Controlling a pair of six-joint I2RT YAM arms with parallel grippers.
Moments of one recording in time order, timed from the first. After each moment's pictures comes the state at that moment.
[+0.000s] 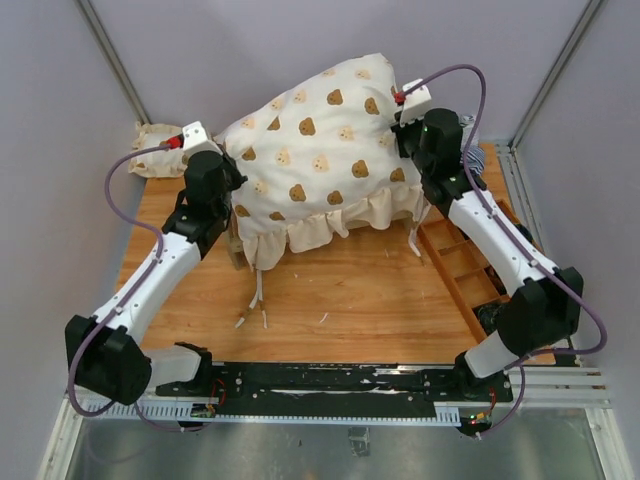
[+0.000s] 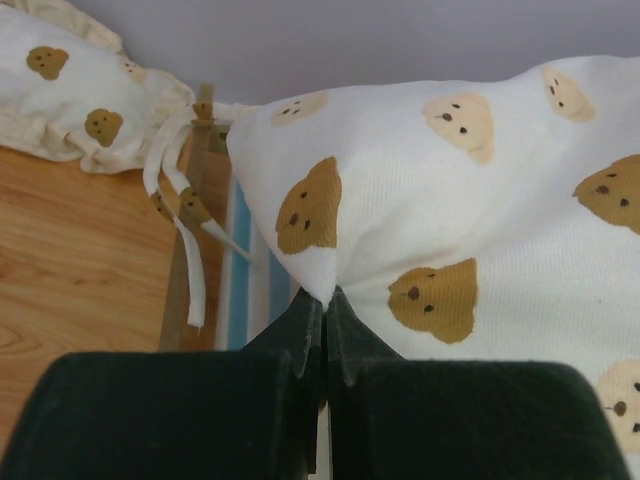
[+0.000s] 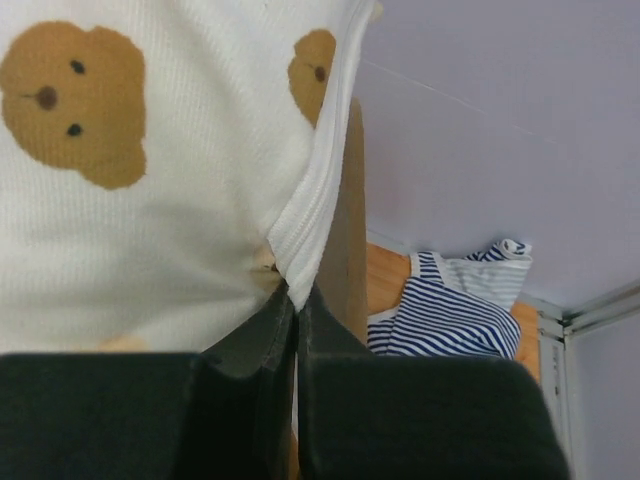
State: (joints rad) left arm -0.34 1.20 1.06 0.02 -0.49 -0.43; right arm 0.39 1.49 1.41 -0.02 0.16 -0.26
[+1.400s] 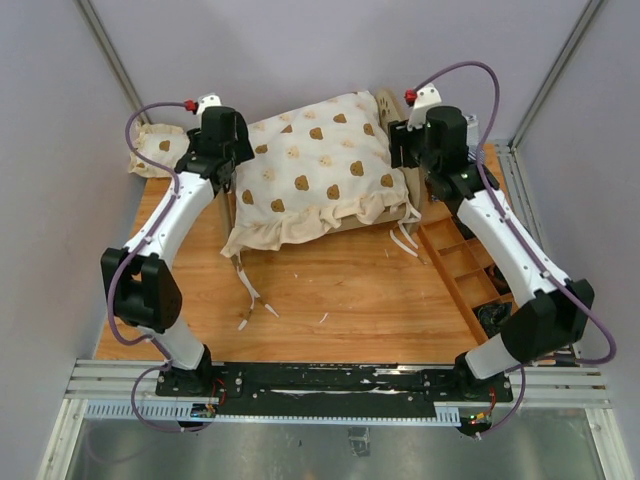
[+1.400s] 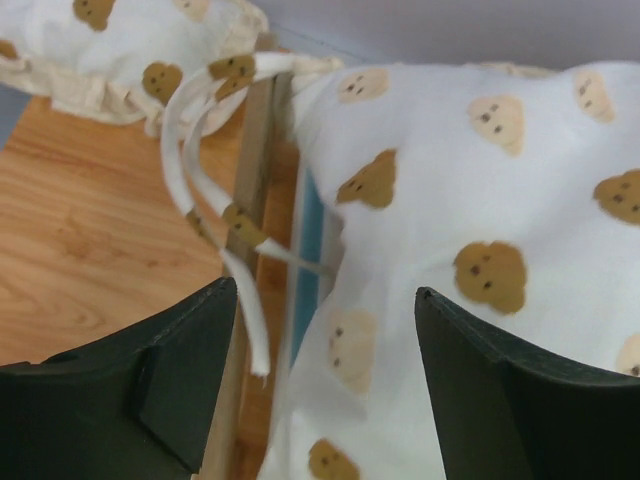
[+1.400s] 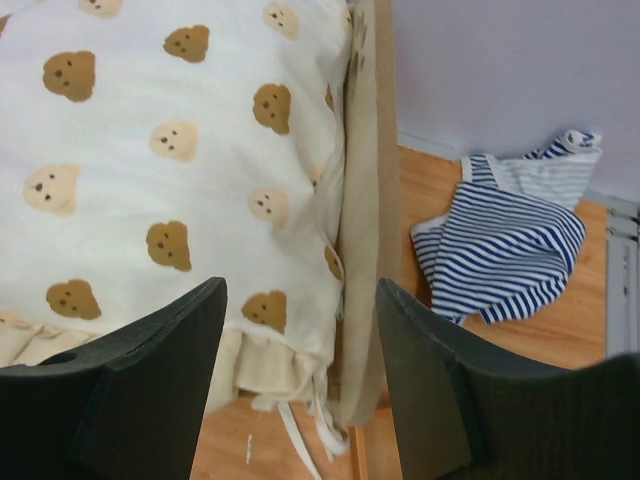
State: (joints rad) left arm -0.22 1.68 1.57 -0.38 -0.44 -0.38; right arm 0.38 1.55 1.56 -0.32 0.11 -0.05
